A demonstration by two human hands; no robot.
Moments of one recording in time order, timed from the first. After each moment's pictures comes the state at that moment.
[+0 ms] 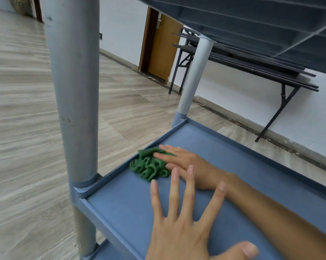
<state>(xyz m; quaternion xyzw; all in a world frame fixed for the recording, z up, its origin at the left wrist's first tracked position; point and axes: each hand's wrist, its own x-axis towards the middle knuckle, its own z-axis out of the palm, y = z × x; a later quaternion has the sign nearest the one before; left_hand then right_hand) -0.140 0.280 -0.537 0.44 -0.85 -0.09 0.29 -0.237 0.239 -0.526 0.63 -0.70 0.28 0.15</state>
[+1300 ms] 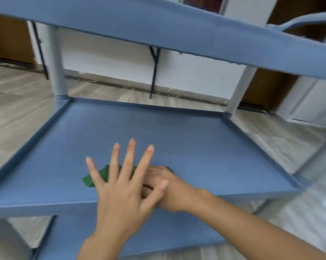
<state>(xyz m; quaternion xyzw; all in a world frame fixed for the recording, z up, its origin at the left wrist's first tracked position) -0.128 0.397 -0.527 0.22 -0.92 -0.02 0.33 -0.260 0.499 -0.492 0.63 -0.76 0.16 -0.09</state>
